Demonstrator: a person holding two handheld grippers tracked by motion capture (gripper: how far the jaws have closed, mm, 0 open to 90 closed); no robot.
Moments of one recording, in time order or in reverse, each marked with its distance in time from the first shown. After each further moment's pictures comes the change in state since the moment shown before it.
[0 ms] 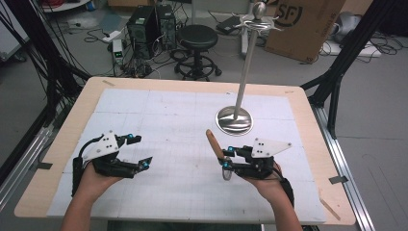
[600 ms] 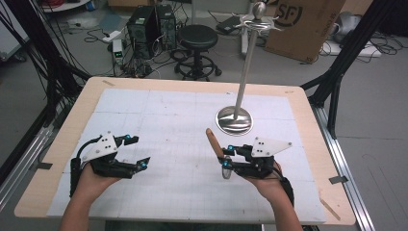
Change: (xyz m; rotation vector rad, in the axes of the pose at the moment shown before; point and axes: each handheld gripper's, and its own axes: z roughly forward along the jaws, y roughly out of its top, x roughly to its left) left arm 0.000 -0.004 -0.005 0.038 0.035 0.010; right arm 0.001 0.005 -0.001 -0.010 -0.008 -0.014
